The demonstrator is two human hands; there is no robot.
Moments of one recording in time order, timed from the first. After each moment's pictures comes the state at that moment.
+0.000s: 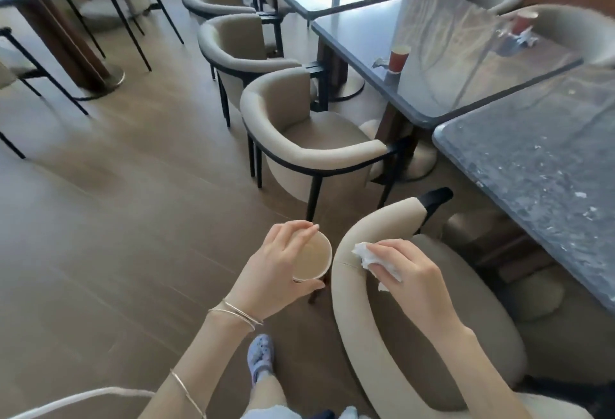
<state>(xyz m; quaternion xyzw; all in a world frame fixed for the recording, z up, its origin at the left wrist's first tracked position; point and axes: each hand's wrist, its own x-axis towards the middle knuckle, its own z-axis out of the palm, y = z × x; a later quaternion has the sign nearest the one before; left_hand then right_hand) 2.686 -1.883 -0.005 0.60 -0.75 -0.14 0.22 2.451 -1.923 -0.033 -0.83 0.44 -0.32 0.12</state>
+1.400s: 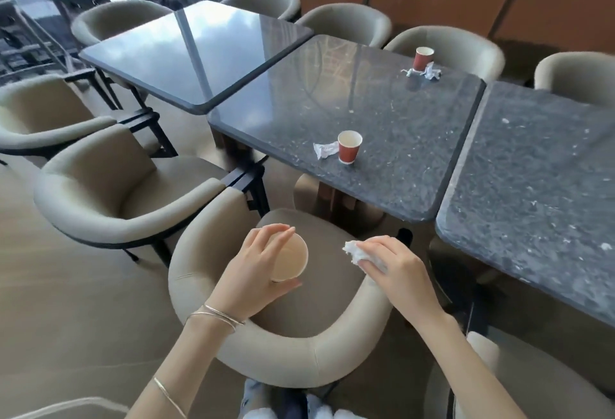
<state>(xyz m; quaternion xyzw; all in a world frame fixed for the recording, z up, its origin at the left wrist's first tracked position) 2.854 -2.447 0.001 0.41 -0.88 -0.17 0.19 2.609 -2.371 -0.025 -0.69 0.64 -0.34 0.04</state>
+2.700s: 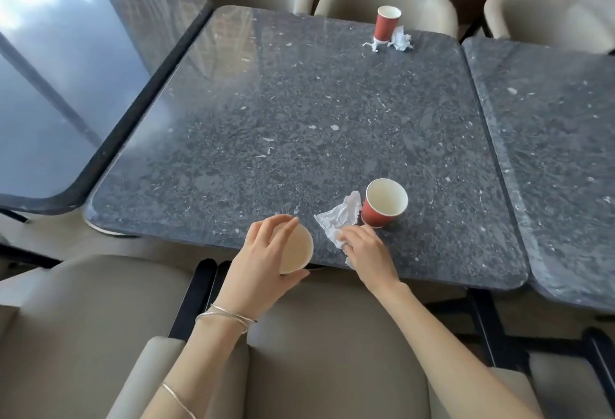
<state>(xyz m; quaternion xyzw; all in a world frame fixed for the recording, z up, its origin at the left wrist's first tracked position) 2.777 -2.877 -0.135 0.26 -0.93 -0.23 0.14 2.592 -2.765 -0.207 -0.52 0.82 -0.20 0.08</state>
